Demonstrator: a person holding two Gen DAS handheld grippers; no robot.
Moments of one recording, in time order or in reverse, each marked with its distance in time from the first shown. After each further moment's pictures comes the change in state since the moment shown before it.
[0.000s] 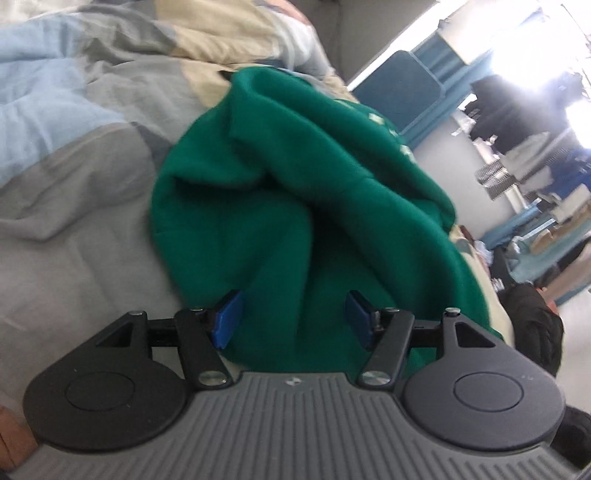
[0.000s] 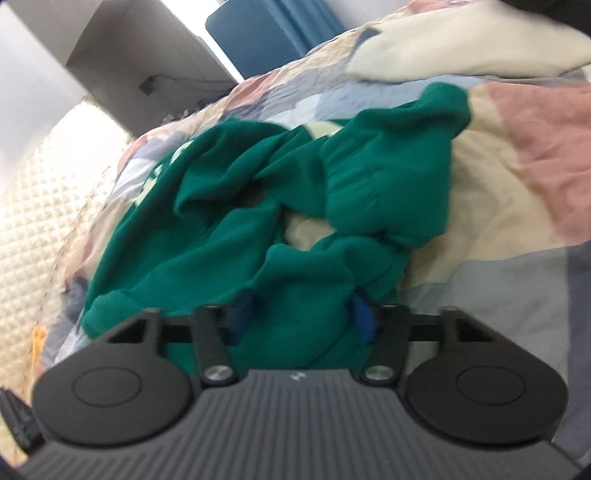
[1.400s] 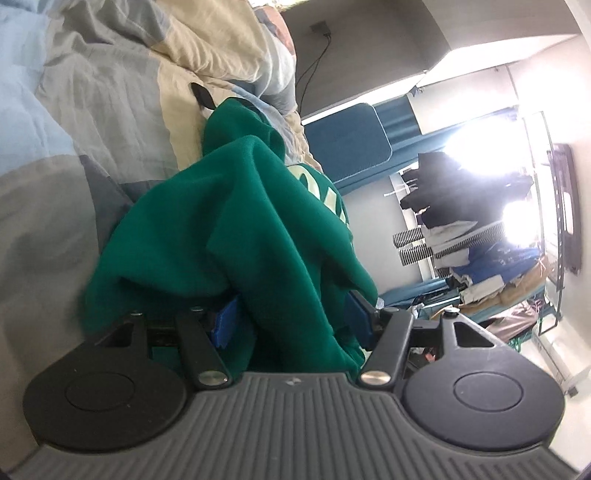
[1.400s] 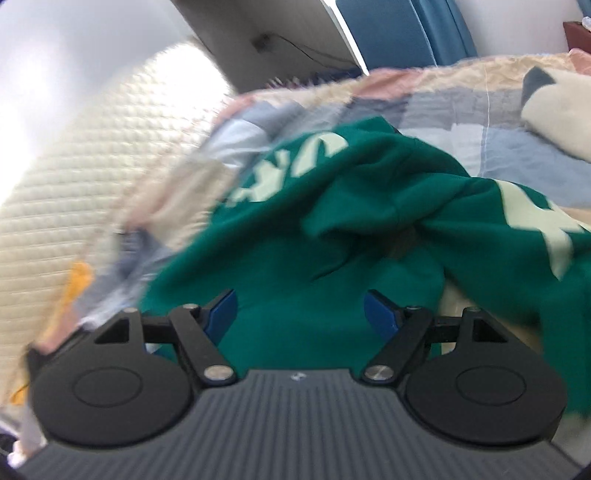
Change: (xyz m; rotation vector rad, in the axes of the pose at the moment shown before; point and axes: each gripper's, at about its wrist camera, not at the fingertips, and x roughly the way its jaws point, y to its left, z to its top) left arm 0.028 0.041 0.071 -0.270 -0.063 -0.356; right arm 0.109 0.098 0.066 -0.271 0.082 0.157
